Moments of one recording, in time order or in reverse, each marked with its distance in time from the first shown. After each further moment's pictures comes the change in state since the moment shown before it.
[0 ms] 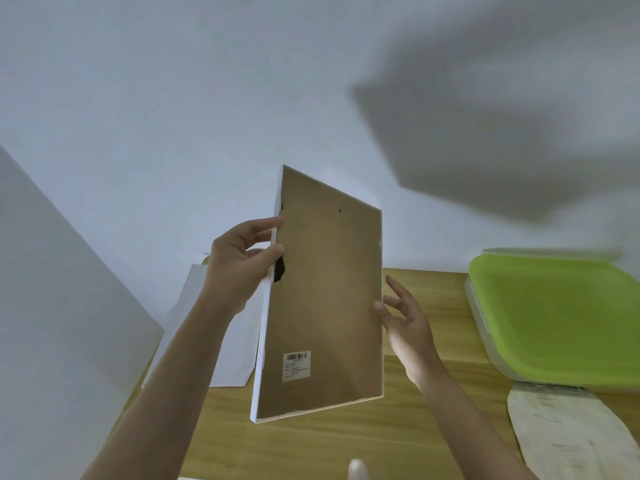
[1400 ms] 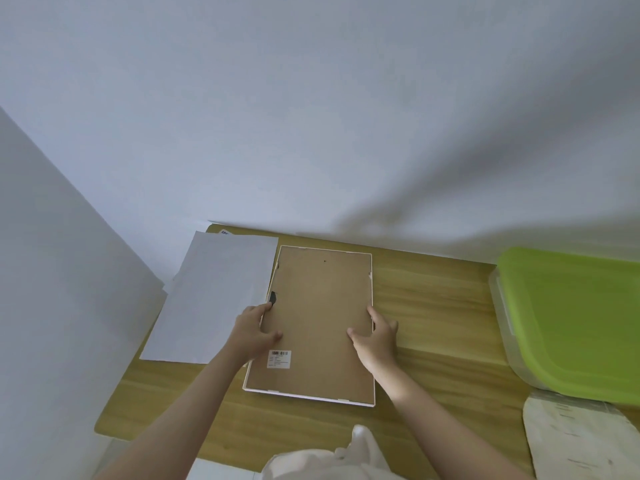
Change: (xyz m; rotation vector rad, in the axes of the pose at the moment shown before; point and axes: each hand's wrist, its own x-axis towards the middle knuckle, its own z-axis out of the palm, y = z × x) left_hand -0.011 -0.217 -0.007 0.596 -0.243 -0.459; right_hand 0.049 0.126 0.042 -0.510 0.034 0.312
